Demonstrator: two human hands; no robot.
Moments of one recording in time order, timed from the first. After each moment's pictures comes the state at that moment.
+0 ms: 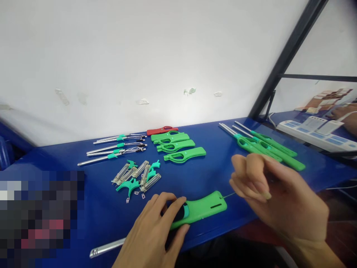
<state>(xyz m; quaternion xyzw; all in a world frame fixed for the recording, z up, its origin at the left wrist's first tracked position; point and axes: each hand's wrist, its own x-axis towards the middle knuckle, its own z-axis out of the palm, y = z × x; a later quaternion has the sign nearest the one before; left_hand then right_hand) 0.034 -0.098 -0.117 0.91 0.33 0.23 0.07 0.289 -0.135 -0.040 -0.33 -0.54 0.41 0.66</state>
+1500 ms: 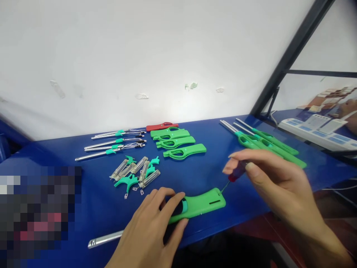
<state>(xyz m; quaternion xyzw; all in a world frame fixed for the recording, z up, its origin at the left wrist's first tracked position) 0.034 -0.096 -0.119 0.91 0.35 0.22 0.10 0.319 -0.140 -0.054 -0.48 -0.66 0.16 0.55</state>
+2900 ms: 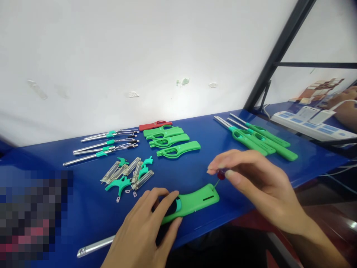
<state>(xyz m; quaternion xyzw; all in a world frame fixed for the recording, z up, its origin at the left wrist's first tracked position) 0.033 -0.093 -0.120 0.91 0.34 0.23 0.05 0.314 -0.141 -0.063 -0.40 -0.70 0.21 0.55</state>
